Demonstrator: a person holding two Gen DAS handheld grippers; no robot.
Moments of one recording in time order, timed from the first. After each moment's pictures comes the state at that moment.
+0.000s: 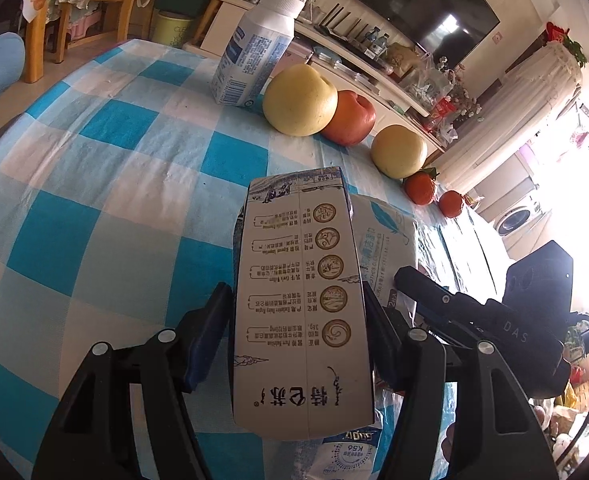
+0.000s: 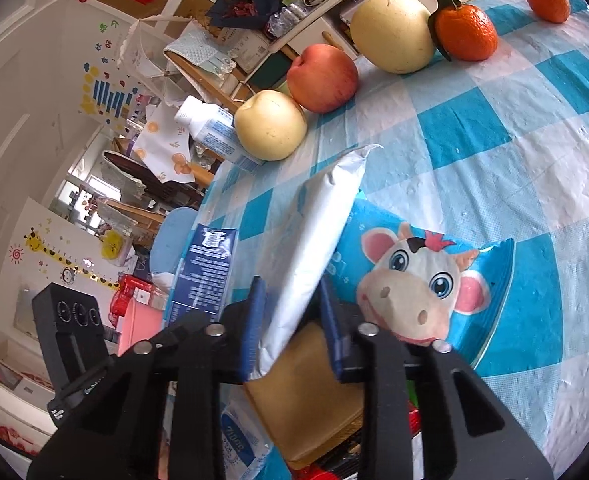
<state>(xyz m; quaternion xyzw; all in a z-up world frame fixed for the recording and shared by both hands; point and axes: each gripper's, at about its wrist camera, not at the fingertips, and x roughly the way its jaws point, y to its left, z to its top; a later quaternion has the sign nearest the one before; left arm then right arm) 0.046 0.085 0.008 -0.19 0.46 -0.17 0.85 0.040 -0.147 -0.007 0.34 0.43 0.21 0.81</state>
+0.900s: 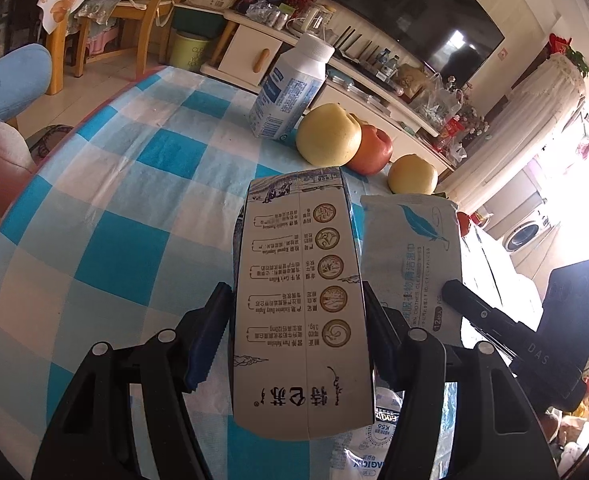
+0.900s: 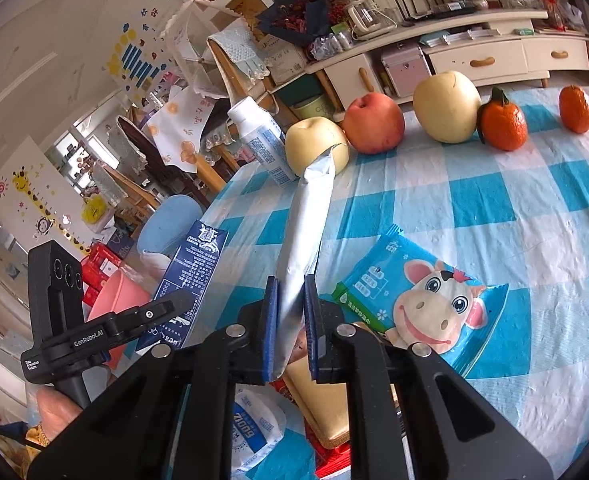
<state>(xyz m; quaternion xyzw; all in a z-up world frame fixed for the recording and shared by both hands) 0.029 0.123 0.026 -0.19 0.43 -0.14 0.87 0.018 -0.118 0.039 0.22 0.38 0.23 0.87</state>
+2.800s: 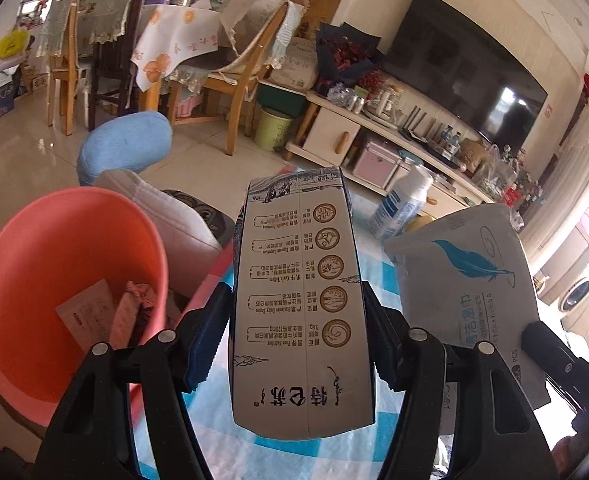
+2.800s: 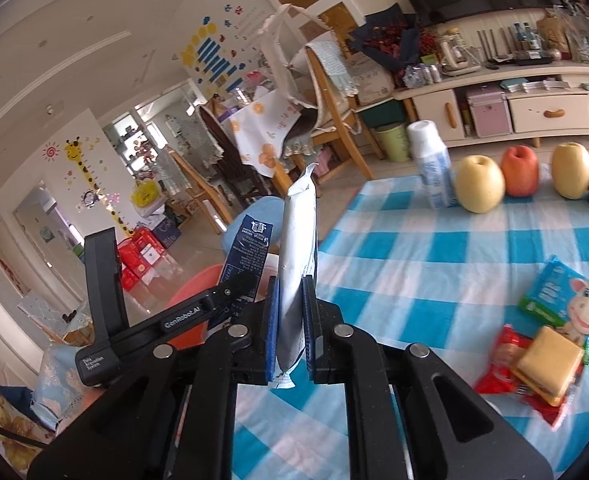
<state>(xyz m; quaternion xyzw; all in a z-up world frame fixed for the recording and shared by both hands) -0.039 0.257 0.092 -0.18 0.33 0.02 0.93 -0.025 0.028 0.121 0.19 0.31 0.33 0.87</state>
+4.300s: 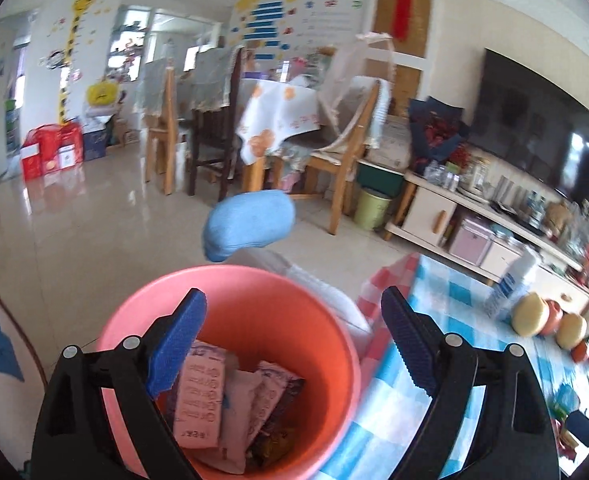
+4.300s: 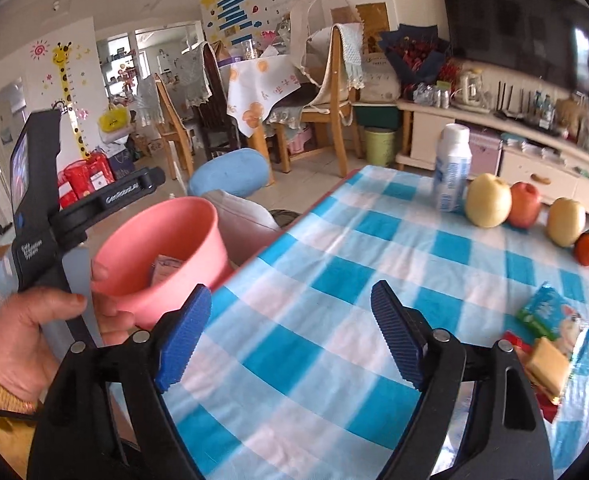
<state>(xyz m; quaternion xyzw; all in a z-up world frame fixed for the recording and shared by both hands) -0.065 0.326 0.100 -0.13 0.21 0.19 0.95 -0.064 0.109 0.090 0.00 0.31 0.26 0.91</state>
